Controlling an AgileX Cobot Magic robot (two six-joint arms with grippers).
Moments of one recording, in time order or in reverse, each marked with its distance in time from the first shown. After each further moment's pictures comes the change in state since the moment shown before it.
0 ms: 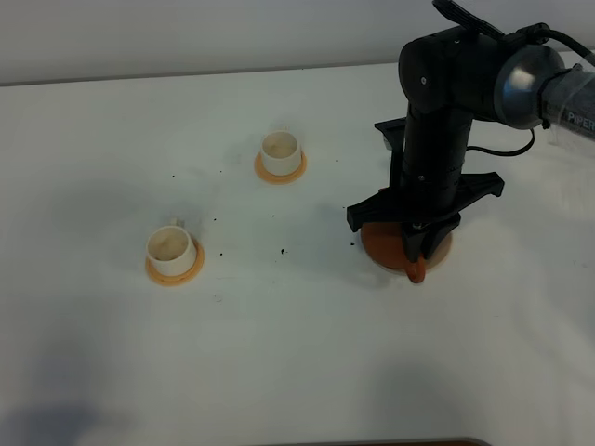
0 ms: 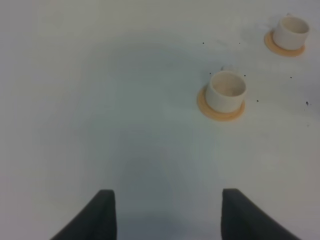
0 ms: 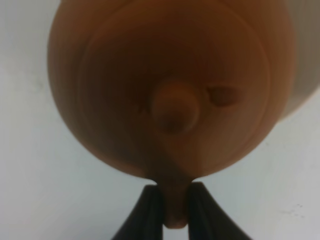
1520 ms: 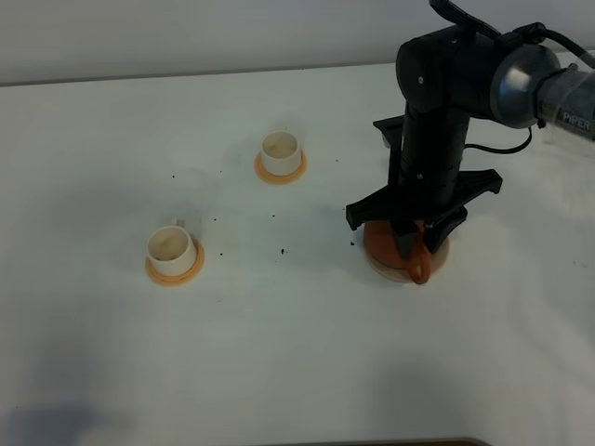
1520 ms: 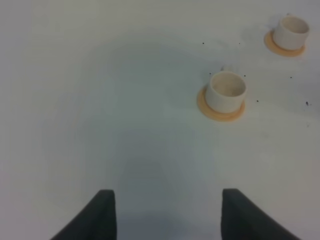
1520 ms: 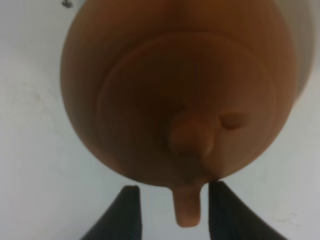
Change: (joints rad) left arm 0.000 0.000 0.000 0.000 0.000 0.001; right arm 0.000 0.017 -0.018 -0.009 0.000 -0.001
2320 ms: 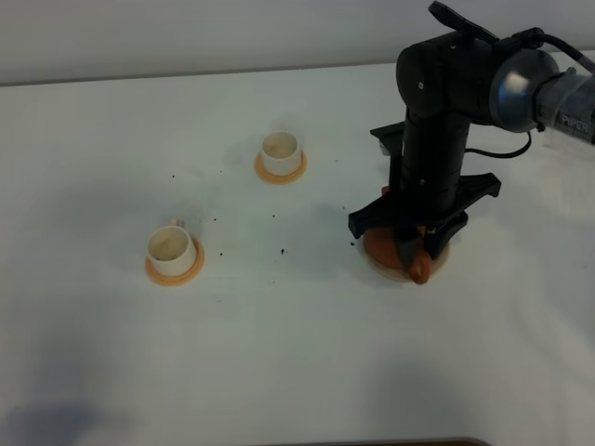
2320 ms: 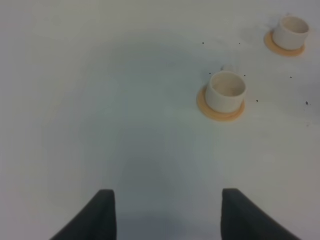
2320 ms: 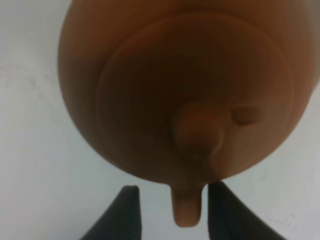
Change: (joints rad) left arm 0.000 0.000 0.000 0.000 0.000 -0.001; right arm 0.001 0.001 0.019 0.007 0.002 -0.058
